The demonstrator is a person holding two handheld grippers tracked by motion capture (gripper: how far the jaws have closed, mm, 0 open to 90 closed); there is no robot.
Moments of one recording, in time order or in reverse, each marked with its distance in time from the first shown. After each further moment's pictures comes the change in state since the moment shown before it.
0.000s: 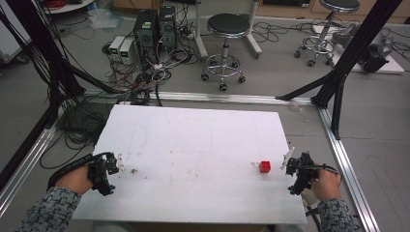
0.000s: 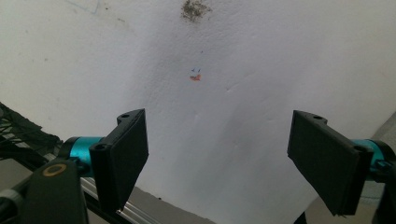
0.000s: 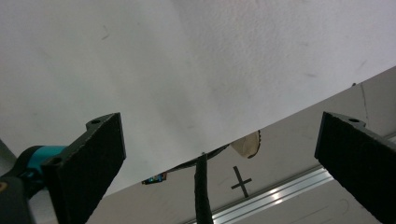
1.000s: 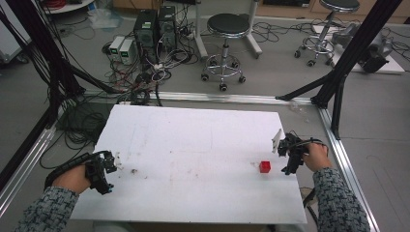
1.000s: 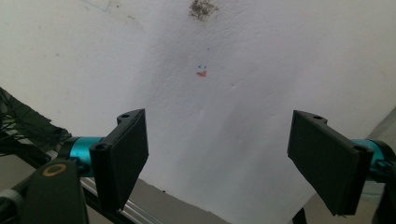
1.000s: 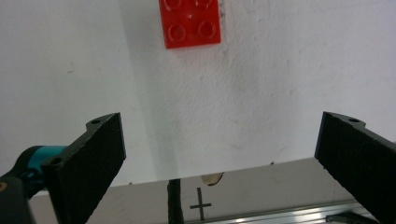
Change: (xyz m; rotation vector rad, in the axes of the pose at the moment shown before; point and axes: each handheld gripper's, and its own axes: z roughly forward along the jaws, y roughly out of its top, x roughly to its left) left arm 0.002 -0.002 -0.008 0.000 0.008 -0.009; right arm -0.054 0.052 -0.008 -0.054 0.069 -0.300
